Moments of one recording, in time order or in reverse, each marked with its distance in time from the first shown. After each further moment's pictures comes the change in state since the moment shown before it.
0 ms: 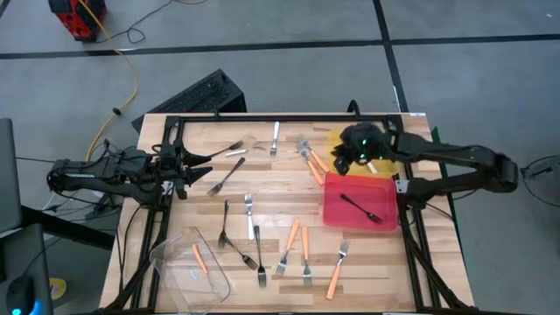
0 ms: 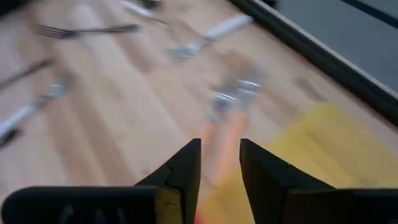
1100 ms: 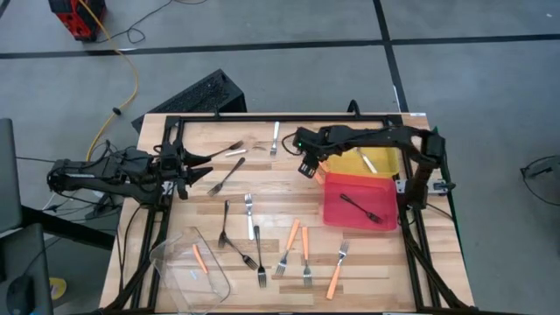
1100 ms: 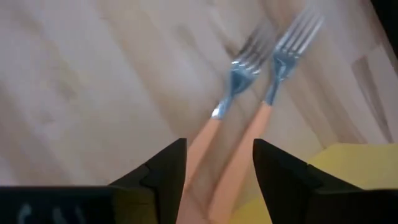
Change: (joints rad) left arm 0.000 0.000 0.000 -0.047 -0.019 0.000; right arm -0.006 0.729 0.463 -0.259 0.079 -0.107
